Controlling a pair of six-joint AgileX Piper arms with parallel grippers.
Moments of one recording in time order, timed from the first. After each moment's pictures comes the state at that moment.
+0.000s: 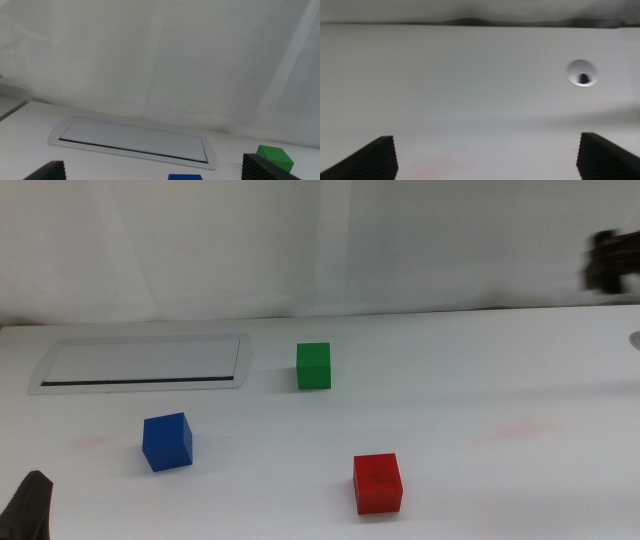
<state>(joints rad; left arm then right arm) 0.05 0.09 0.00 -0.05 0.07 -0.16 0.25 1.39 -1.28 -0.26 0.88 0.23</state>
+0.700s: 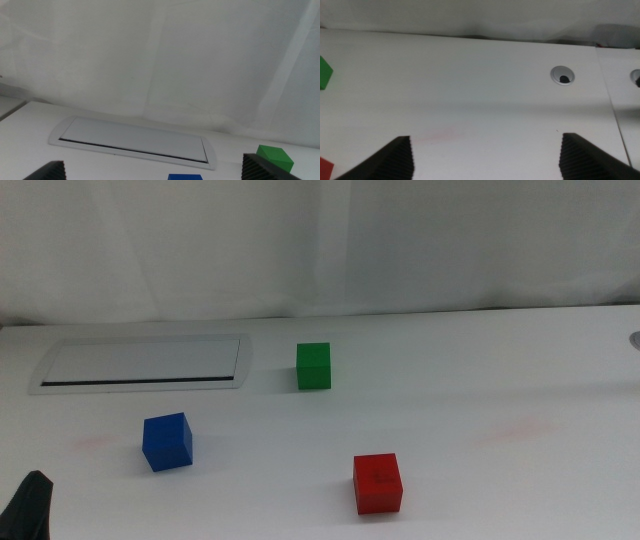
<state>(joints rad) 0.05 0.09 0.00 -0.05 0.07 -0.16 0.15 0.85 -1.04 -0.06 0.94 -0.03</state>
